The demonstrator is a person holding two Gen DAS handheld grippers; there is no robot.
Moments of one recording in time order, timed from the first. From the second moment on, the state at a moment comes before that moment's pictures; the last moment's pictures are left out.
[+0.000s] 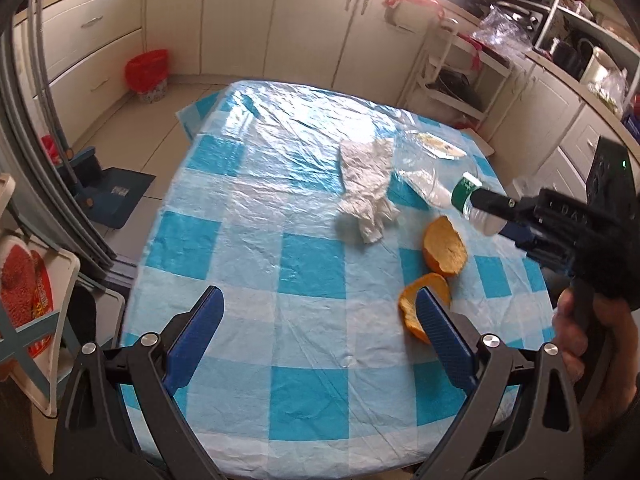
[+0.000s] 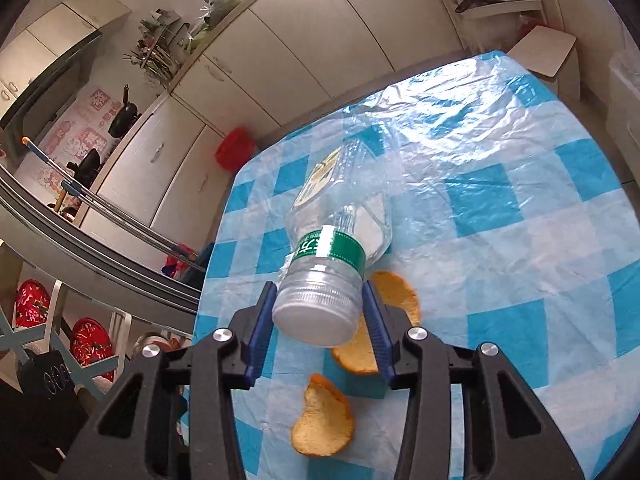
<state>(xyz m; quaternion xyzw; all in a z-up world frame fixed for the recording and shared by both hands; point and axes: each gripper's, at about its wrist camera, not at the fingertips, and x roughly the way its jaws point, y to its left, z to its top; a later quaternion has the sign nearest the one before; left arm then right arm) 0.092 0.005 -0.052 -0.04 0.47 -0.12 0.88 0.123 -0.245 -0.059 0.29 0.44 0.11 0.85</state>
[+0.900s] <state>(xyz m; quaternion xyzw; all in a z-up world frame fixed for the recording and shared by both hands) 0.087 -0.072 -0.093 -0.02 0.49 -0.22 0.84 0.106 -0.320 -0.100 0.22 0.50 0.03 0.83</state>
